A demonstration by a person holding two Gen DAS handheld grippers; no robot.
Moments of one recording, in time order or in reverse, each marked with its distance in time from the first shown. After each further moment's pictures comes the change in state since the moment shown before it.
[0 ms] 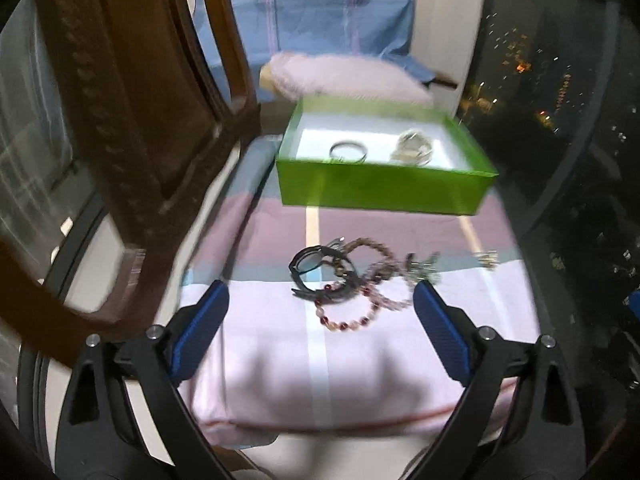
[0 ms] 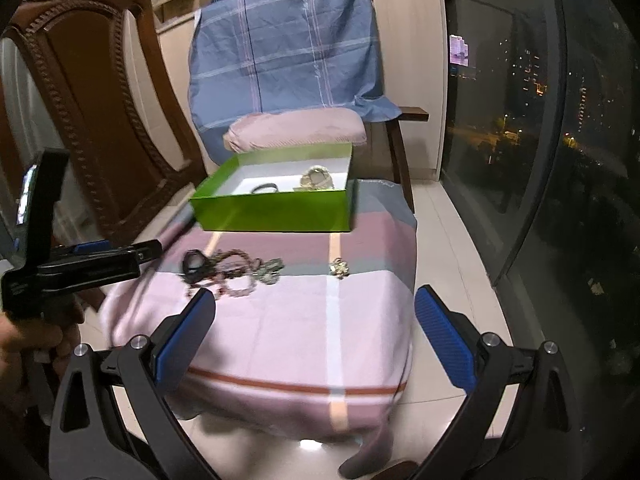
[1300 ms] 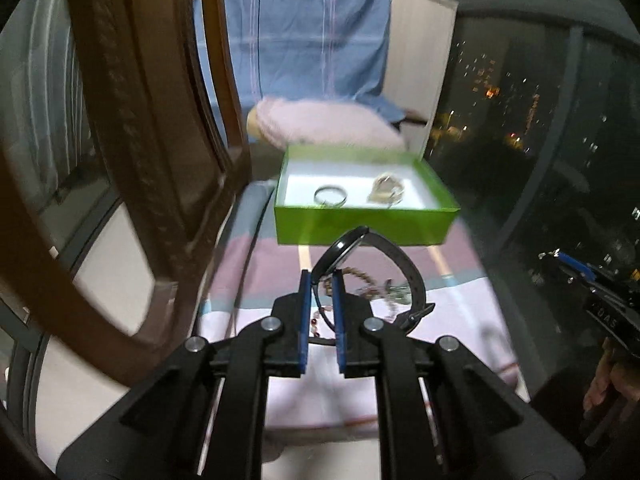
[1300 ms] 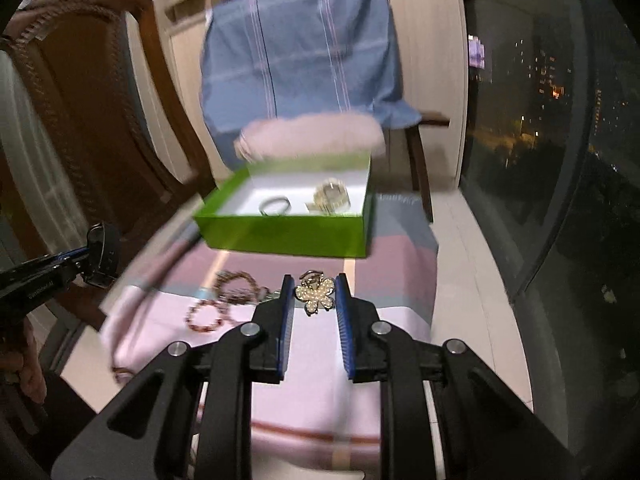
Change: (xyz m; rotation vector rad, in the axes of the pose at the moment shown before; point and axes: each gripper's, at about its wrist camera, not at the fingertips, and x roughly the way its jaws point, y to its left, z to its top) left arm -0.093 0.033 -0.005 0.035 -0.173 -0.128; right arm 0.004 0.002 0.031 -0.020 -0.031 0.080
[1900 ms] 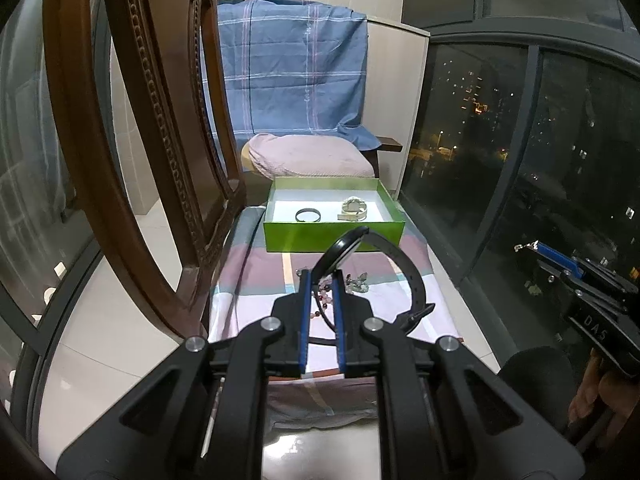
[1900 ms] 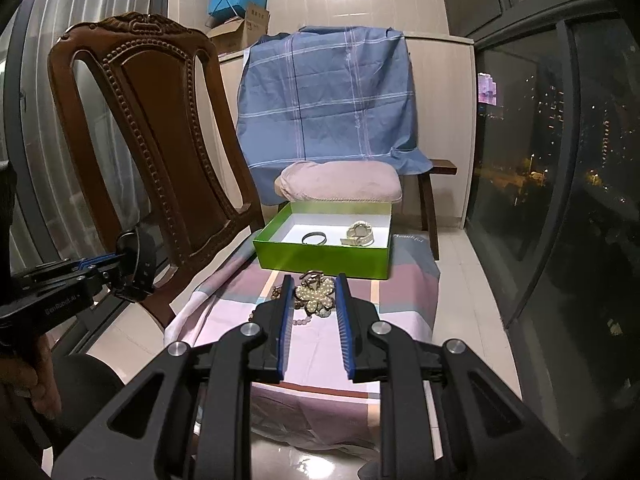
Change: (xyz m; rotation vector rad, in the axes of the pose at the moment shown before) left arm -0.100 -0.031 -0.018 0.029 -0.089 -0.021; right arm -0.112 0.048 -0.010 -0.061 -0.124 0.029
